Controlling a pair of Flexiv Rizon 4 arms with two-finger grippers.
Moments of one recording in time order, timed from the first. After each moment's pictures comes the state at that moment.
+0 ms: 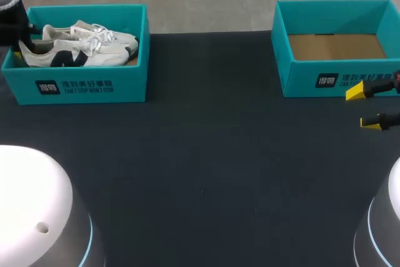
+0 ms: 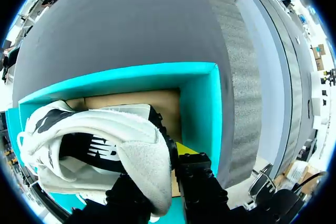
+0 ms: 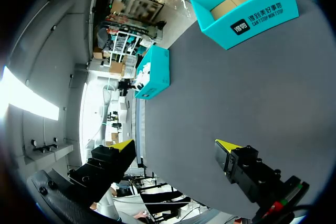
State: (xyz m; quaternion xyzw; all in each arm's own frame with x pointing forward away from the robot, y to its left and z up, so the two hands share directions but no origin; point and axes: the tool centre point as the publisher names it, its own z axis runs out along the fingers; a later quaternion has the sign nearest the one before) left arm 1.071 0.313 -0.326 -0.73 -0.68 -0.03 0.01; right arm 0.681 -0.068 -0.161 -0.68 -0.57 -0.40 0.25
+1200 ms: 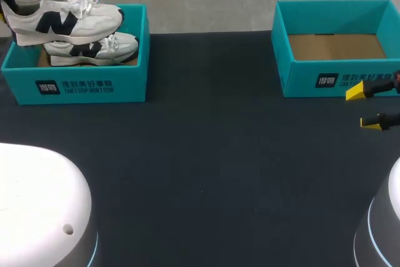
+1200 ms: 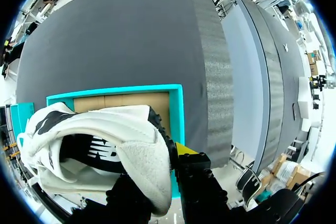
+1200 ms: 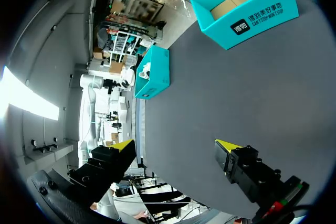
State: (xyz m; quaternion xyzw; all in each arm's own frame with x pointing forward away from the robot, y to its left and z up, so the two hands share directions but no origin) left arm 1.071 0.315 -0.202 -0.72 -0.69 -0.05 0.02; right arm 0.681 -0.068 -0.161 -0.68 -0.57 -0.40 0.25
